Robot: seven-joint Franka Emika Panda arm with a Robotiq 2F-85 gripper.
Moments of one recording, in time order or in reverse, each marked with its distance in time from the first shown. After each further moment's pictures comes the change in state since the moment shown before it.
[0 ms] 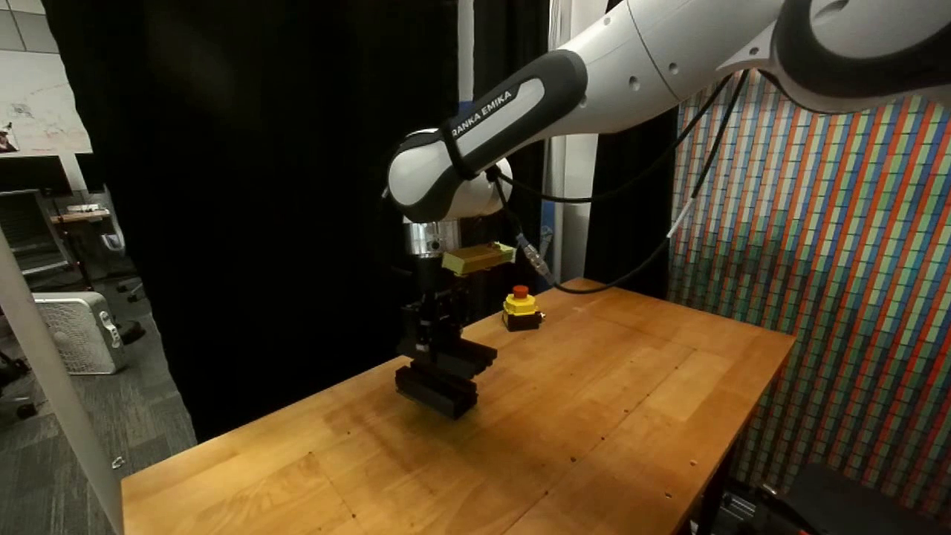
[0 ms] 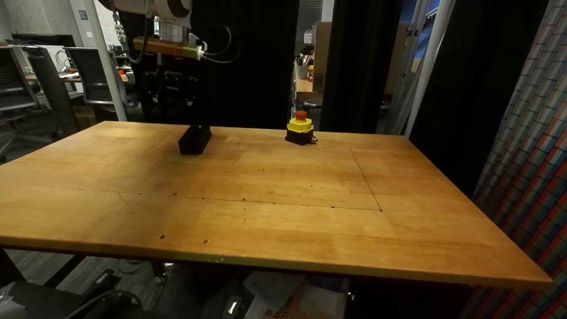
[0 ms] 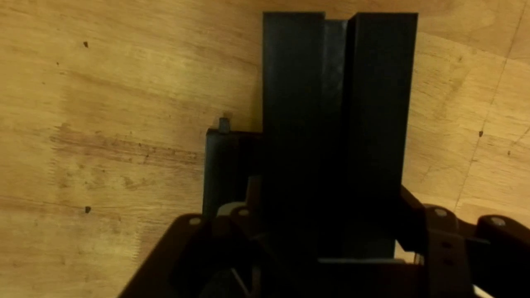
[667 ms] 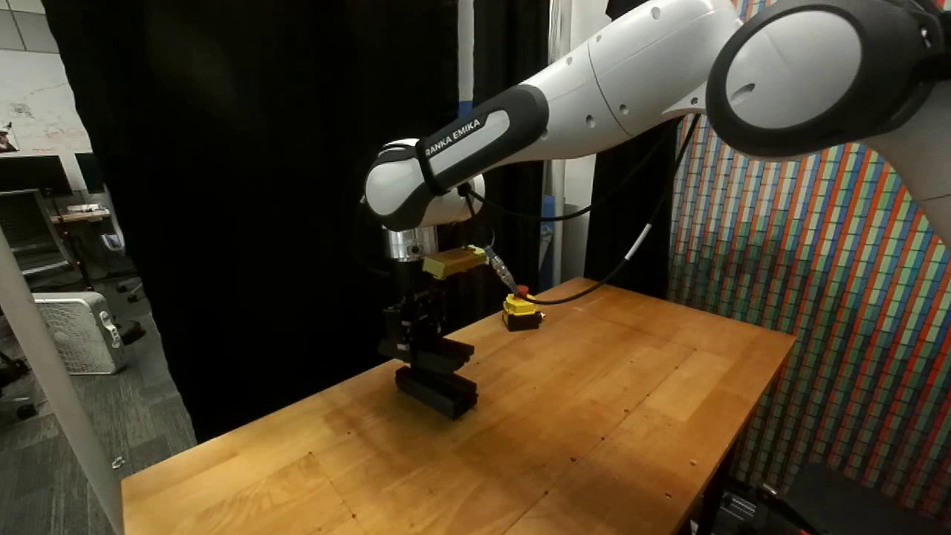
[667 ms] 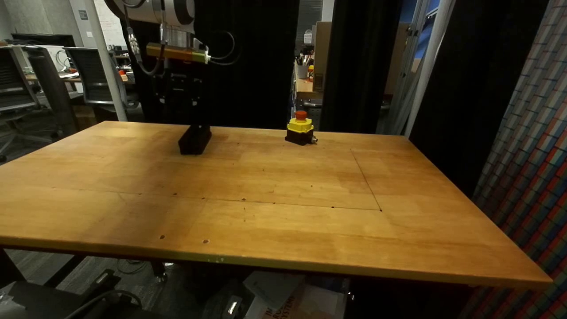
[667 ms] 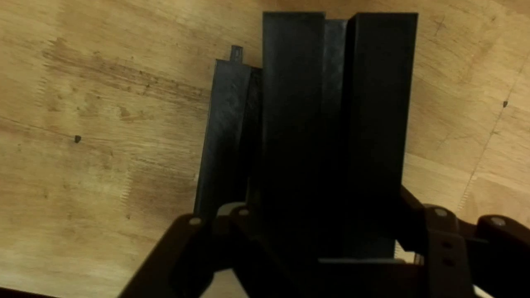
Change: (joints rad) arm 0.021 0.164 0.000 0.231 -0.043 -0.053 -0.064
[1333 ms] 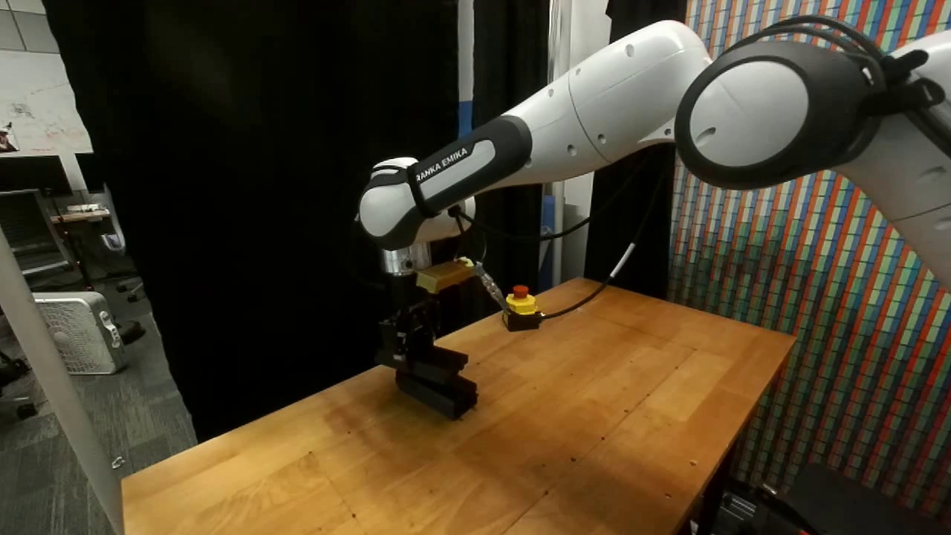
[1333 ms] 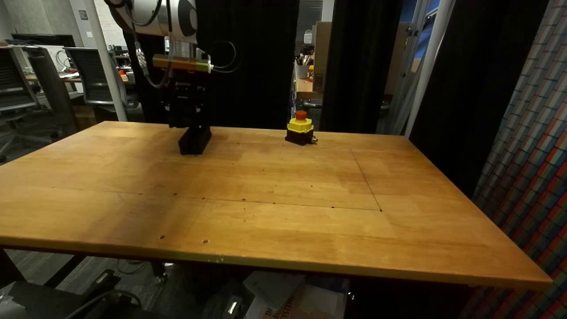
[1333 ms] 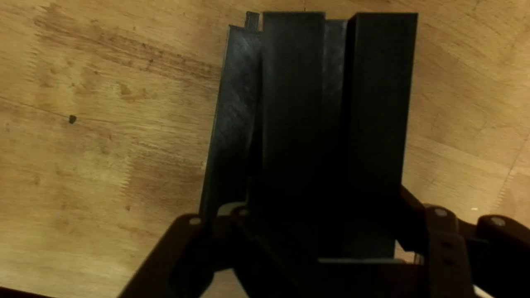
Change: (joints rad) arm 0.014 0.097 -0.009 0.094 -0.031 0.001 0.000
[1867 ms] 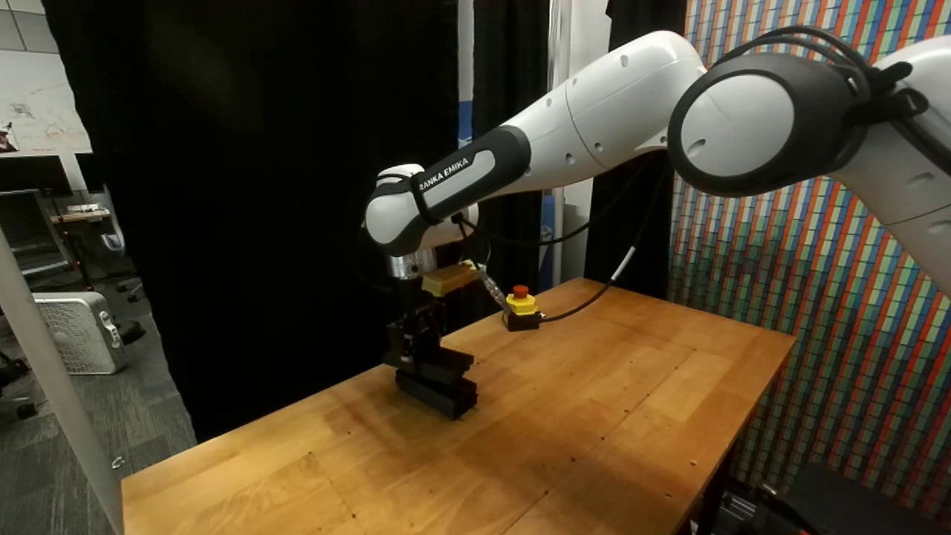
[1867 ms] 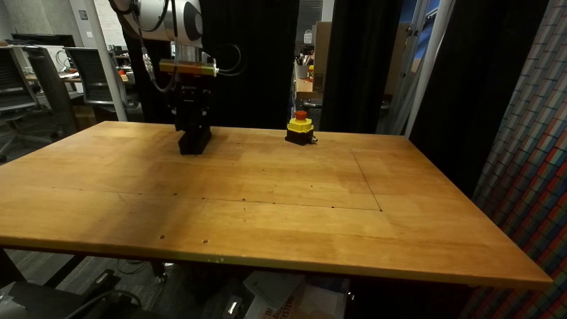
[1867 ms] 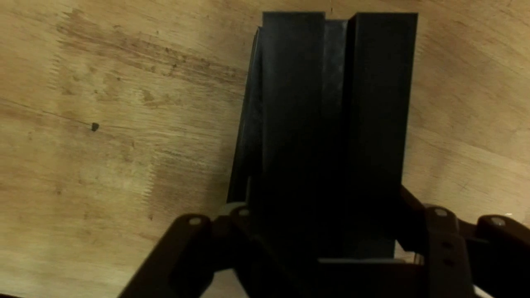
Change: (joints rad) arm -0.001 0.020 -0.023 0.010 -0.007 0.005 0.000
